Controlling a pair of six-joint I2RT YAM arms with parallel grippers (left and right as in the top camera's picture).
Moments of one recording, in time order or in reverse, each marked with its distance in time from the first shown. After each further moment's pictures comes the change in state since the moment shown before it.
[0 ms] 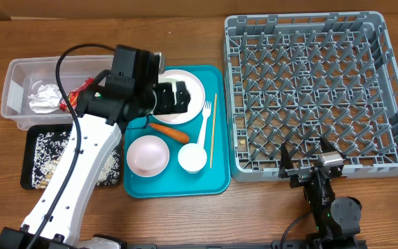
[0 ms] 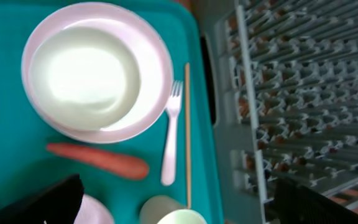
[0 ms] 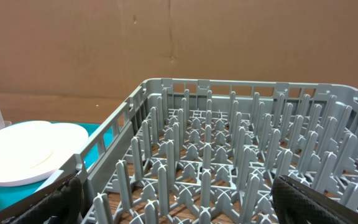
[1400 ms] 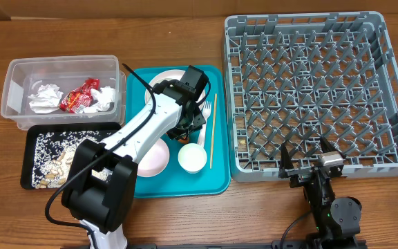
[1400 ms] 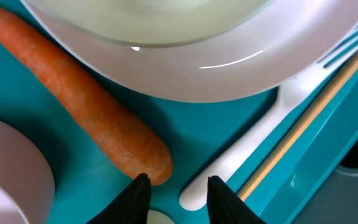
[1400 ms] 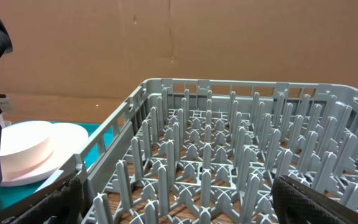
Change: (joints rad) left arm -0.208 0.414 0.000 -0.045 -0.274 -0.591; right arm 0.000 0.000 0.000 0.000 0.000 0.000
